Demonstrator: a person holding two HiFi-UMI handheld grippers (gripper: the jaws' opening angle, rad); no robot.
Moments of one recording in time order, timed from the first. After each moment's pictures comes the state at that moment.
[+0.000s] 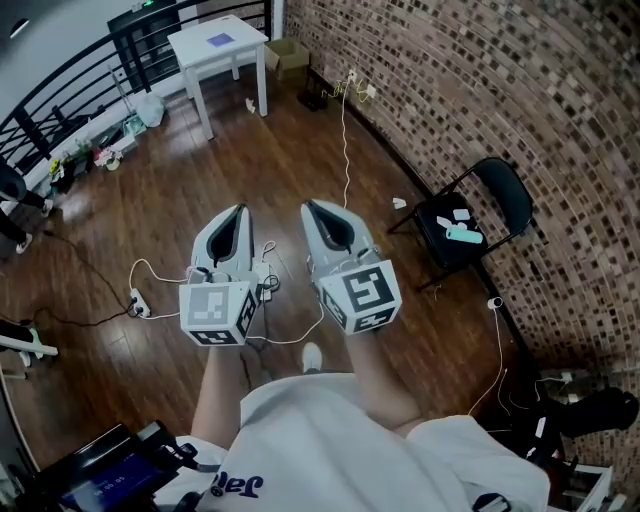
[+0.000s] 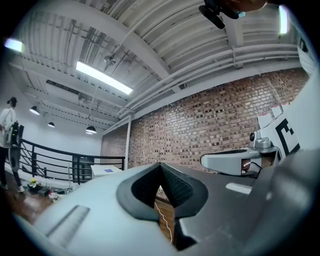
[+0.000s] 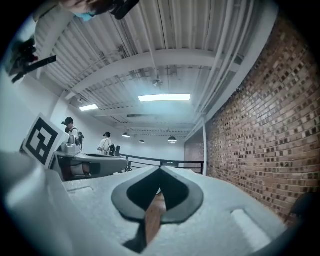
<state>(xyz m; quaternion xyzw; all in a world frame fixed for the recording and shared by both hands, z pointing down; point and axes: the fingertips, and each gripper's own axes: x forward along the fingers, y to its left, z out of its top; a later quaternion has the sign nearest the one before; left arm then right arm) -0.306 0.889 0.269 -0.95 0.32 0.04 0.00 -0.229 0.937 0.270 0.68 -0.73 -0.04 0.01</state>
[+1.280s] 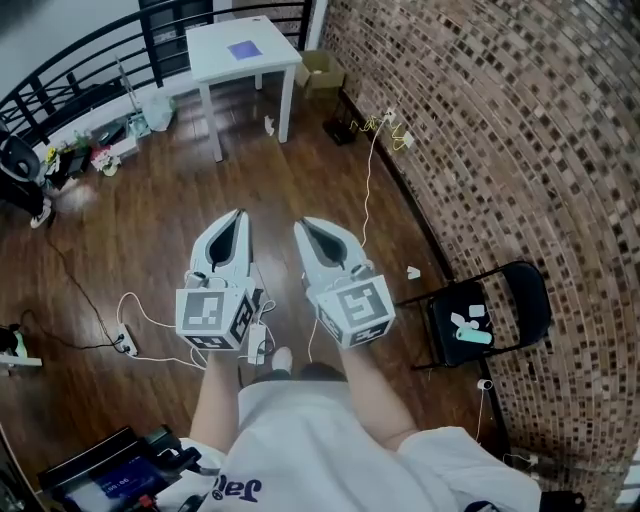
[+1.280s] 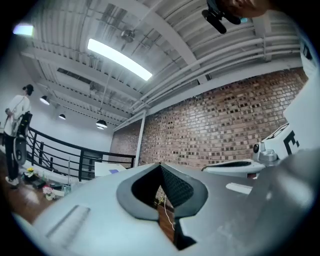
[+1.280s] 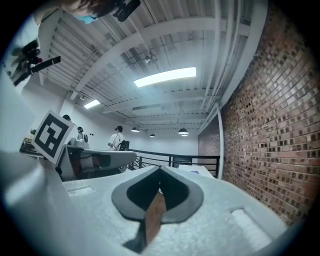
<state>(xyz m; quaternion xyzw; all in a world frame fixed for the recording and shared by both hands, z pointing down) -0.161 0.504 0.278 -0.93 0.37 0.06 -0.04 -0.091 0.549 0.293 0.62 -0.79 -0.02 0.04</state>
